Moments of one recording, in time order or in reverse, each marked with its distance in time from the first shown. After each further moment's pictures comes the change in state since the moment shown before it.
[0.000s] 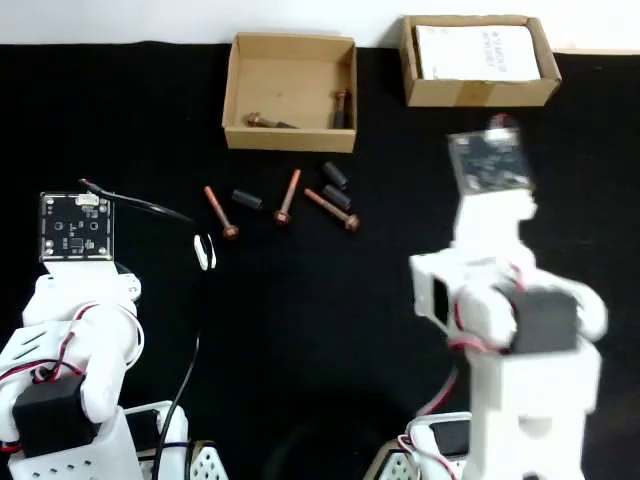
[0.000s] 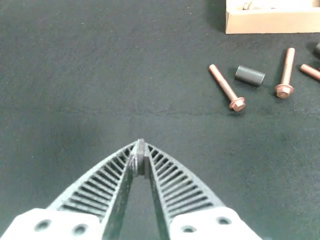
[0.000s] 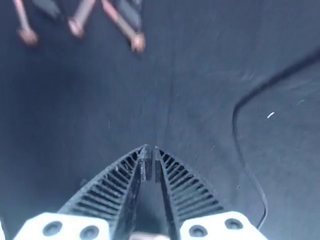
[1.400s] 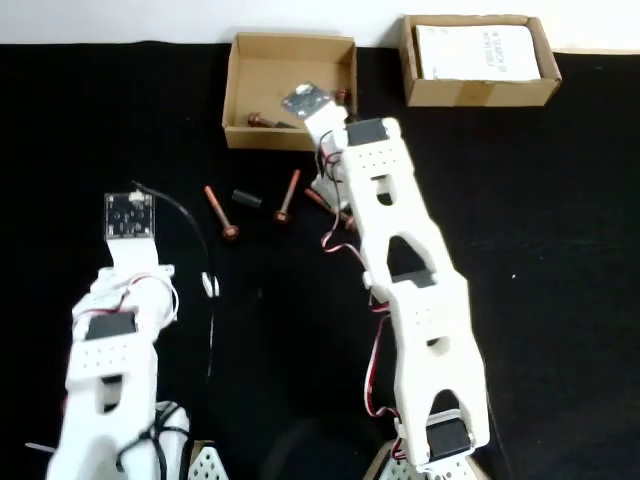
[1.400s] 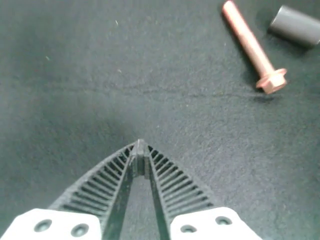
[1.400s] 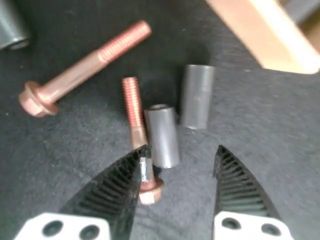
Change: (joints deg) left arm 1.7 30.2 32.7 -51.5 5.5; right arm -10.2 94.7 -63.4 -16.8 23.5
